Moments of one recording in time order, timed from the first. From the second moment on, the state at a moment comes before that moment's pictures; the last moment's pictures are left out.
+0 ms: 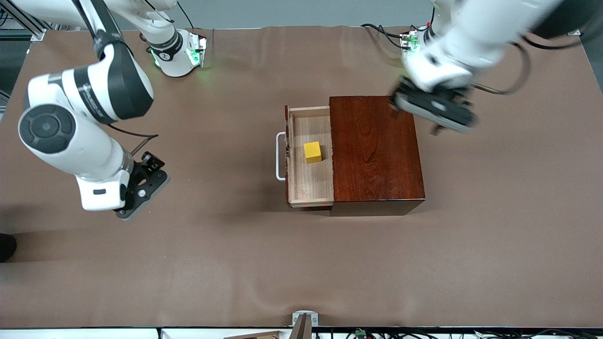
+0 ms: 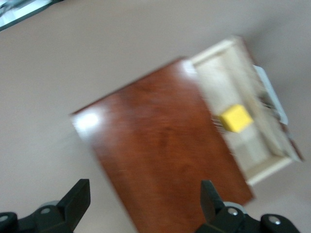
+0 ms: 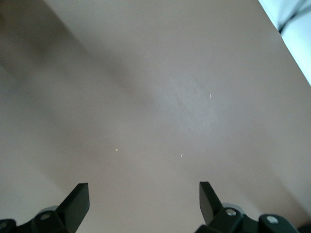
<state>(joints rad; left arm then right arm) -0.02 0.07 -0.56 -1.55 -0.01 1.72 -0.04 -0.02 0.40 0.36 -1.34 -0.25 1.64 -0.47</state>
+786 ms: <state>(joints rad) -0.33 0.51 -0.73 -1.37 0.19 2.01 0.08 0.00 0.22 0.22 -1.35 -0.18 1.38 -0.03</state>
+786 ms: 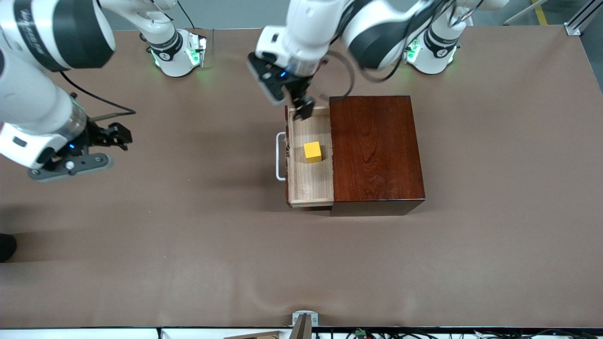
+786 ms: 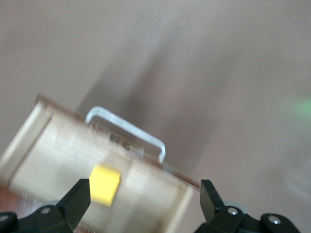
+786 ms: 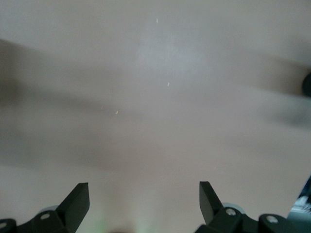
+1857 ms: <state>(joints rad) -0.53 0.76 -0.49 -1.31 0.22 2.17 0.44 0.01 -0.05 0.04 -1.63 -0.04 1.50 0.09</state>
